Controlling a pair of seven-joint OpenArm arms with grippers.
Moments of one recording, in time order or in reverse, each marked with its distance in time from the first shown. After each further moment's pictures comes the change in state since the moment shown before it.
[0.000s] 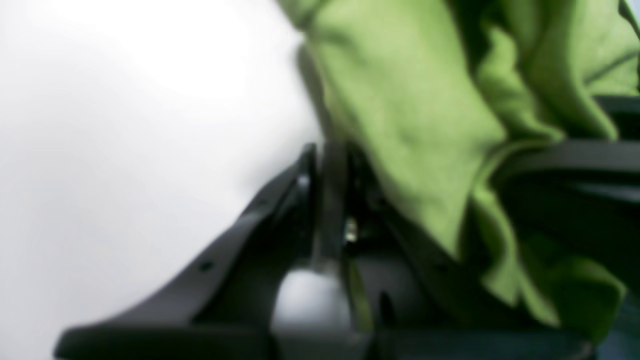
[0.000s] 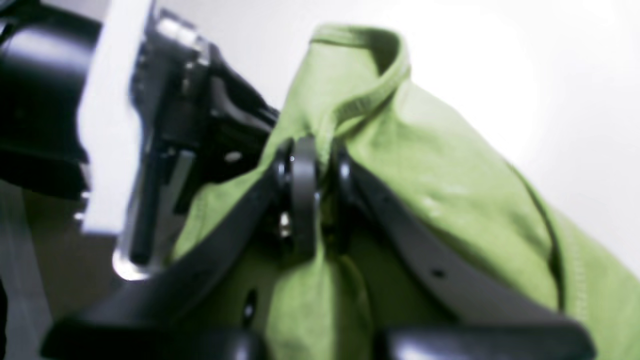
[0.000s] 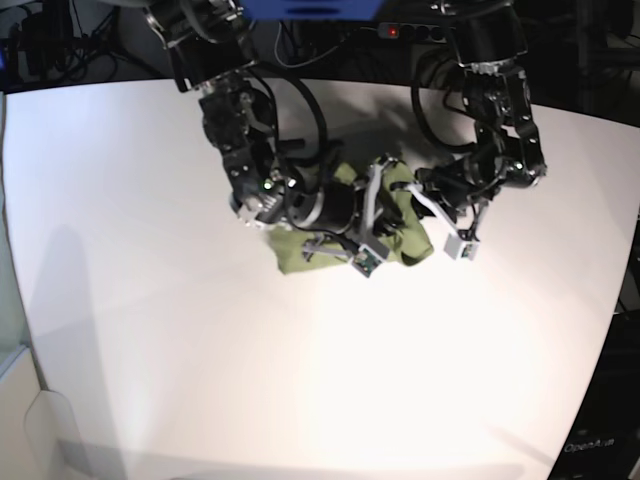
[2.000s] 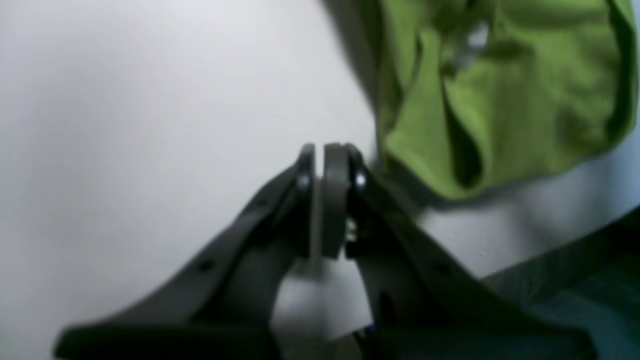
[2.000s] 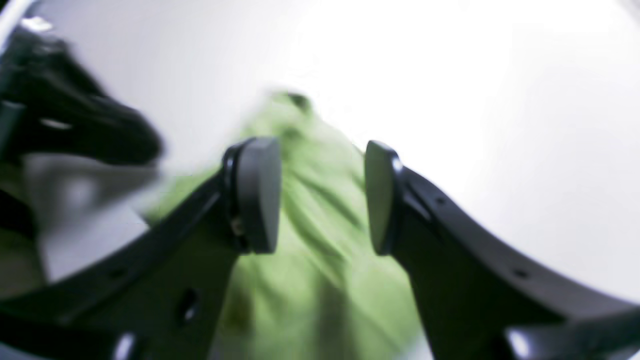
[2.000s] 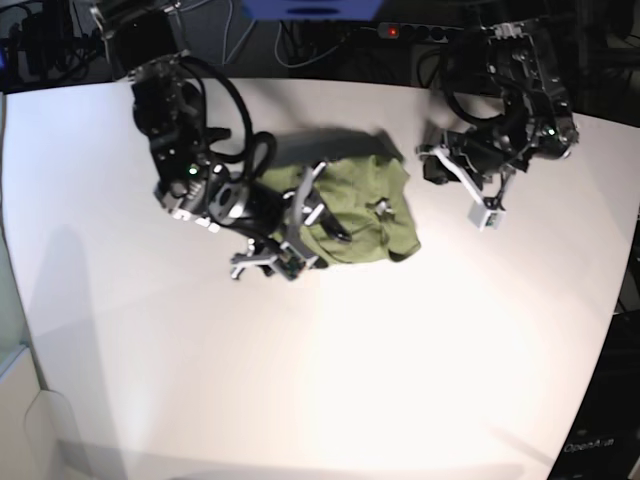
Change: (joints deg) left arm 8.5 -3.7 -0.7 14.0 -7.6 0.8 12.0; right arm -3.7 14.0 2.6 13.1 0.1 0.2 10.3
